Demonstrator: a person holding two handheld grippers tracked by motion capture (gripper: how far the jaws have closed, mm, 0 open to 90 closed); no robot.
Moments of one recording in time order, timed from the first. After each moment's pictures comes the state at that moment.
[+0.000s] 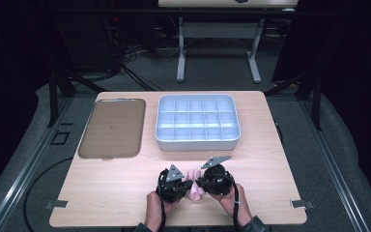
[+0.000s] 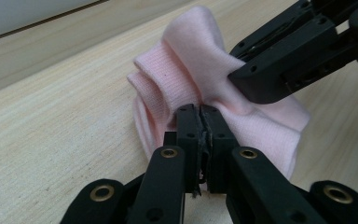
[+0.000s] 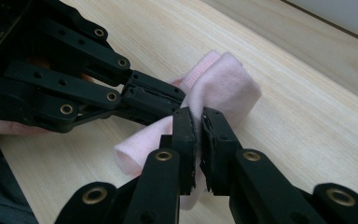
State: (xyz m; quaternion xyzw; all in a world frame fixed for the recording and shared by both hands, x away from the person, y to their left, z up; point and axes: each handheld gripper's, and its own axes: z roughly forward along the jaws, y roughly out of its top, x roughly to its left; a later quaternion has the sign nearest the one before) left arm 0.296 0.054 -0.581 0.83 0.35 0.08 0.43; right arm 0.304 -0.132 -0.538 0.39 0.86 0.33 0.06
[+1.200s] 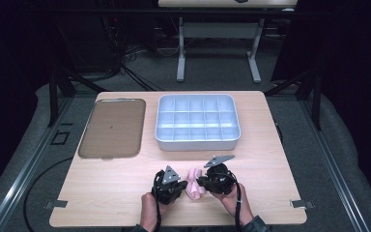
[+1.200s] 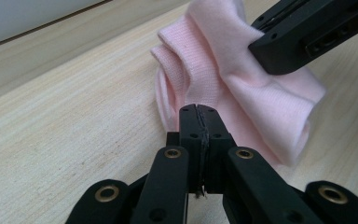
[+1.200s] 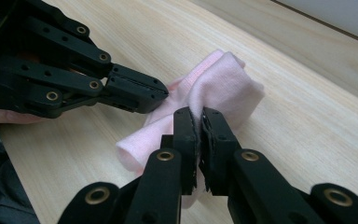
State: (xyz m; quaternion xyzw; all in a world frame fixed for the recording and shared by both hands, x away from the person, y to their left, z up) left arm 0.292 0.067 -0.581 0.83 0.35 0.10 0.42; right arm 0.306 -0.139 -0.540 0.39 0.85 0.35 0.05
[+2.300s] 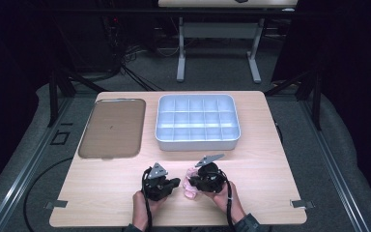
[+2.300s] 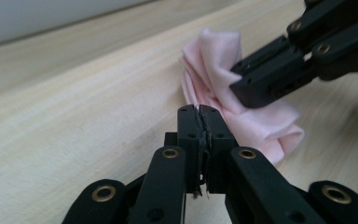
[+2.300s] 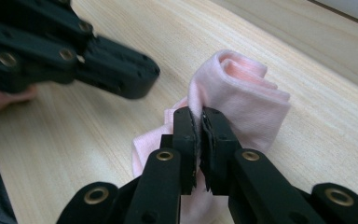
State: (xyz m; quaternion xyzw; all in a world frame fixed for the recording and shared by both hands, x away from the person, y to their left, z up) left arm 0.300 0.098 -0.574 0.81 0.38 0.07 0.45; right arm 0.319 -0.117 -0.555 0.37 0.86 0.35 0.03
